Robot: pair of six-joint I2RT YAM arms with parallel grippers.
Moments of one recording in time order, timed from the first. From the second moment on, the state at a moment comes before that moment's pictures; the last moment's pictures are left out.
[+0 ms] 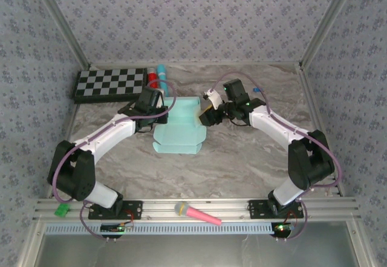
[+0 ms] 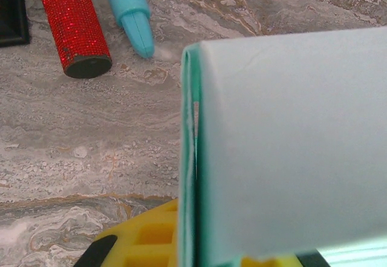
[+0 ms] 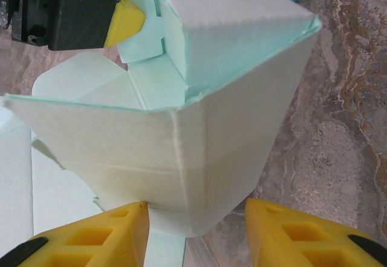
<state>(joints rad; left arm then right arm) -0.50 1.48 1.04 -0.41 -0.05 -0.34 0.48 1.59 1.15 -0.37 -0.56 -0.17</state>
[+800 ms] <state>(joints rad) -0.49 1.48 1.04 -0.39 -0.03 -0.34 0.56 1.64 1.15 -0.19 -0.32 -0.04</state>
